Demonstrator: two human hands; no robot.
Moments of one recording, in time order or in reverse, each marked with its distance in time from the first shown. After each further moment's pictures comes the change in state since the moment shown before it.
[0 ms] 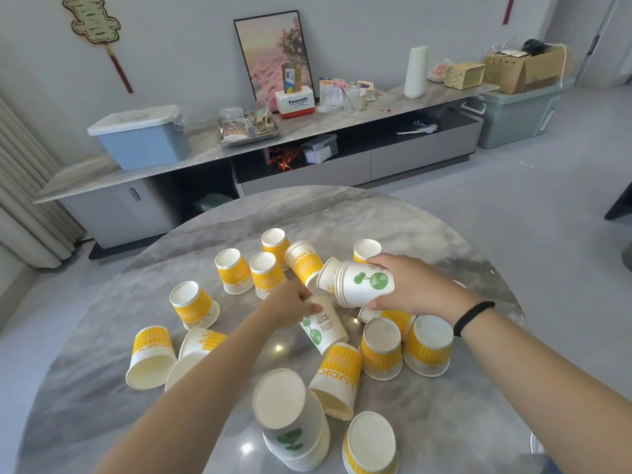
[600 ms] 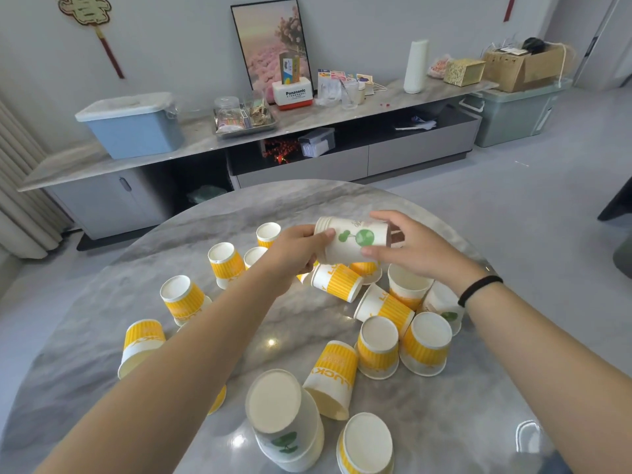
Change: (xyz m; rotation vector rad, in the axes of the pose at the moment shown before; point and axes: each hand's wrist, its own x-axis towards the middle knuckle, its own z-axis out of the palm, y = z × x) left_hand -0.004 0.058 -0.037 -0.722 0.068 0.129; right_hand 0.022 0.009 -0.024 0.438 0.144 -0.035
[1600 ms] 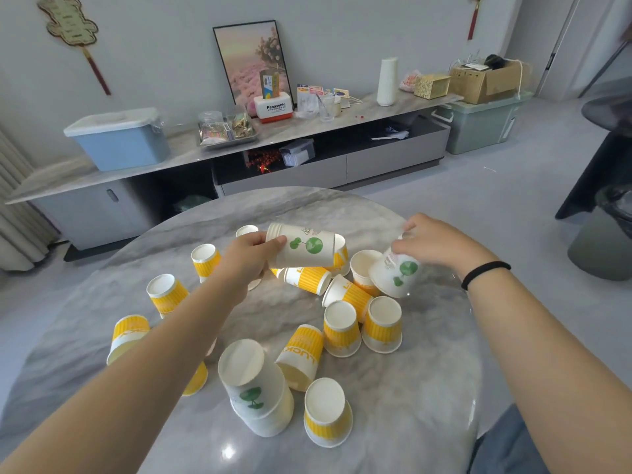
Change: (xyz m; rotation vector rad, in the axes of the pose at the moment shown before) left_hand -0.062 0.013 0.005 0.054 0.249 0.017; right_hand -0.061 0.003 -0.064 -0.308 0.077 0.289
